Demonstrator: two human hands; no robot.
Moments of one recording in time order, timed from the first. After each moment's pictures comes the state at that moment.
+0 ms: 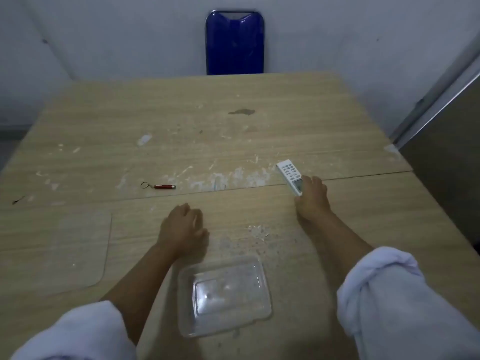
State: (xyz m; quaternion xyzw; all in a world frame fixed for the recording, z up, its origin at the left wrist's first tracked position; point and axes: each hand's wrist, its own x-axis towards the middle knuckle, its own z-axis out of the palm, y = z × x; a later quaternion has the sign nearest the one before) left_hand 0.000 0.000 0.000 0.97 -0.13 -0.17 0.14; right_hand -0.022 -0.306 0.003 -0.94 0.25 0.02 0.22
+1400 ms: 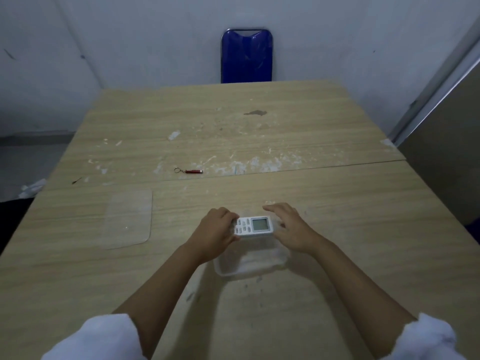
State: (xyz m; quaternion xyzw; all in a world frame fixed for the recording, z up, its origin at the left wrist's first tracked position) left_hand -0.102 0.026 0.042 0.93 -0.31 -0.11 0.18; right_hand -0.152 -0.193 0.039 -0.92 0.00 0.11 0.36
